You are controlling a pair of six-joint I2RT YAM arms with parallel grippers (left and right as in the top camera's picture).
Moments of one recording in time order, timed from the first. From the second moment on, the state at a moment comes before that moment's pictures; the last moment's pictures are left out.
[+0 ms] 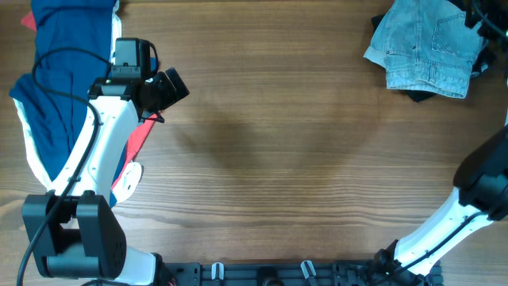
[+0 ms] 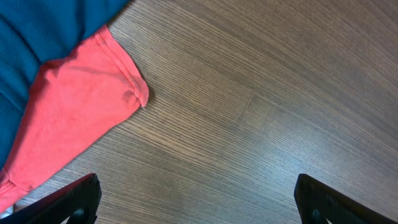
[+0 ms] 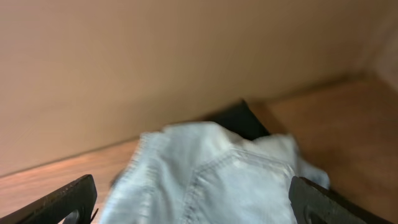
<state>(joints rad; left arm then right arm) -0.04 1.66 1.27 -0.72 0.02 -0.58 -0.52 2.12 1.85 -0.24 -0.46 0.00</state>
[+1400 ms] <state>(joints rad) -0.04 1.66 1.27 -0.72 0.02 -0.58 -0.34 1.93 1.84 -0.20 -0.05 0.06</state>
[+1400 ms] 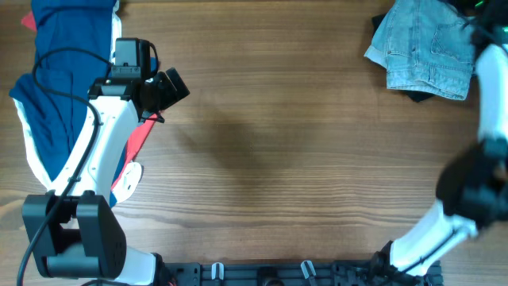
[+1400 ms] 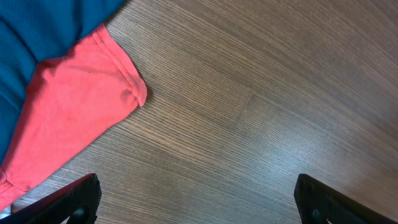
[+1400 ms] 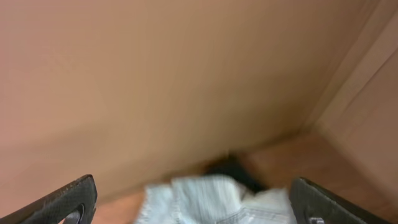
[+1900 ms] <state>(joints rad) -0.04 1.66 1.27 -0.72 0.02 -0.58 -0.34 1.63 1.86 -0.38 -0.17 0.07</state>
